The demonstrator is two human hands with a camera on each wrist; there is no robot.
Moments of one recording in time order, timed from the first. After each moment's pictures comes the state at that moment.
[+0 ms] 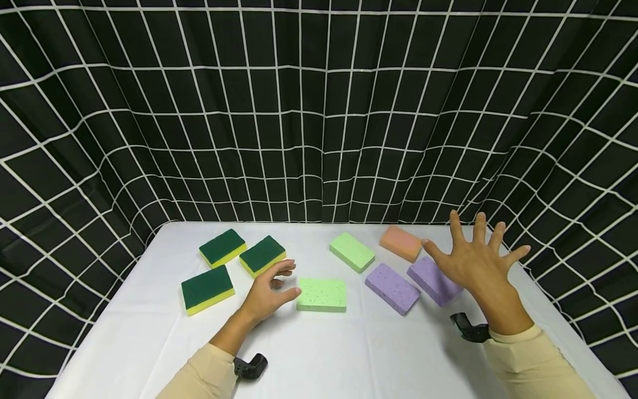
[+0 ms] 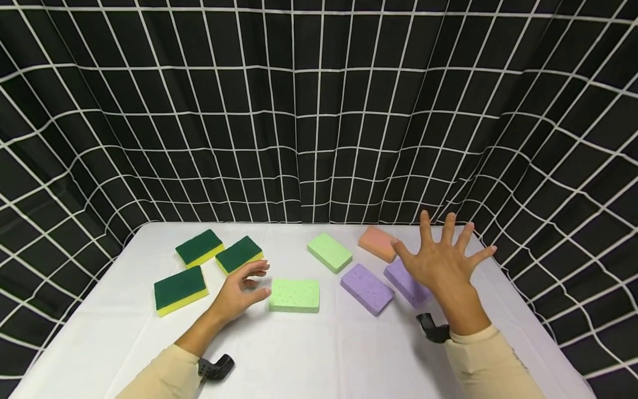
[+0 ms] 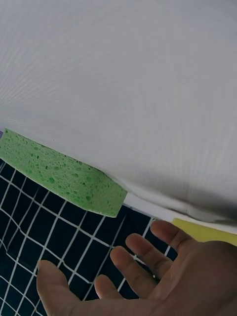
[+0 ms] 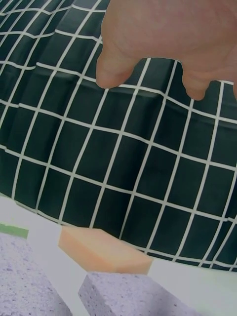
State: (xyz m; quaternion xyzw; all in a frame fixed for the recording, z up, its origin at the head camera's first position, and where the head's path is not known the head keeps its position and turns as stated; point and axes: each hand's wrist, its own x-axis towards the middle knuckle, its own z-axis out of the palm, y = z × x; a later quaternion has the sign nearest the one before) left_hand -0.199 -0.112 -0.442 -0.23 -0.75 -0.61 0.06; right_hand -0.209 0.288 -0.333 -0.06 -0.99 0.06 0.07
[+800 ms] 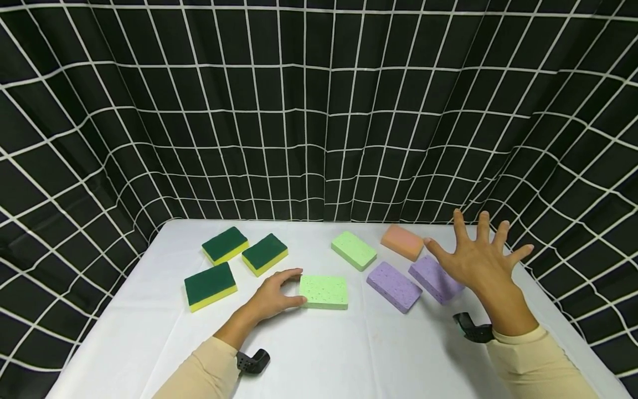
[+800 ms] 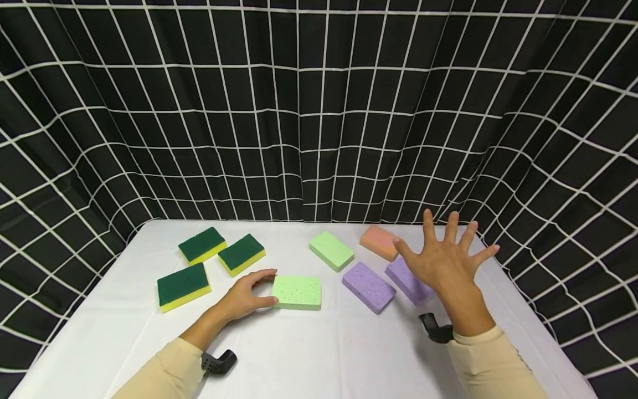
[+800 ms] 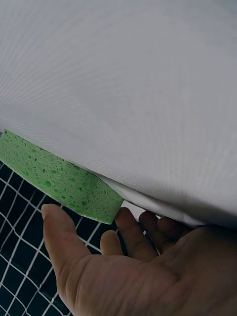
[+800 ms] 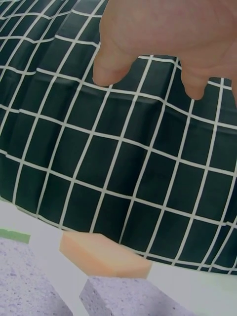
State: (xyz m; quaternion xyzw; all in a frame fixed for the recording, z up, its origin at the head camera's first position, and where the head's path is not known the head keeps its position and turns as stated) left_hand -0.223 -0.115 -0.487 -0.18 -0.85 -0.49 -0.03; right_hand -0.205 0.285 -0.328 -0.06 -0.99 0.06 0.07
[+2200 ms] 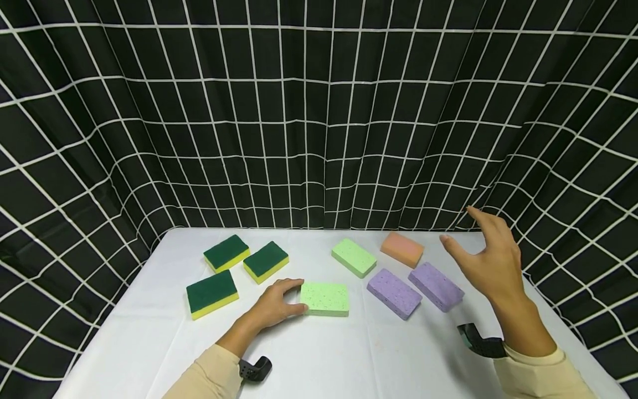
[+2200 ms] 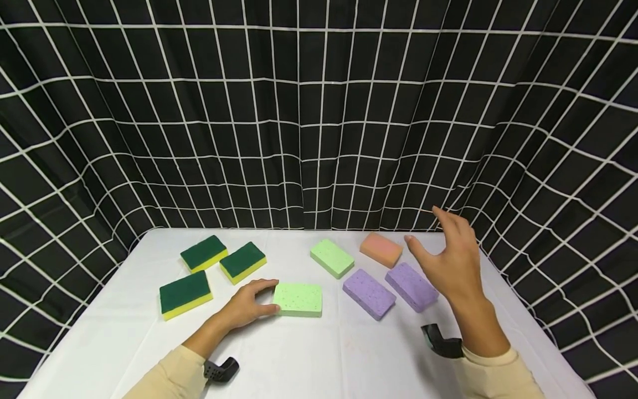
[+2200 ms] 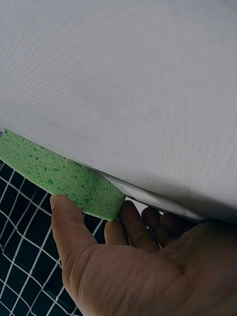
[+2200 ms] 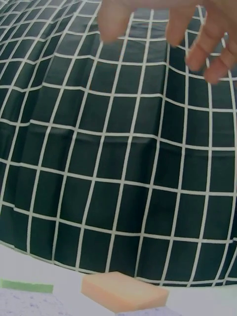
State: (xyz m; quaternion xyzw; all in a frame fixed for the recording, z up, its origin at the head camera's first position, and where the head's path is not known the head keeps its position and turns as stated) left_hand -0.220 -0.114 -0.487 -0.18 -0.88 -0.44 -0.03; right_hand -0.176 0.279 -0.308 0.06 -0.89 0.27 0.36
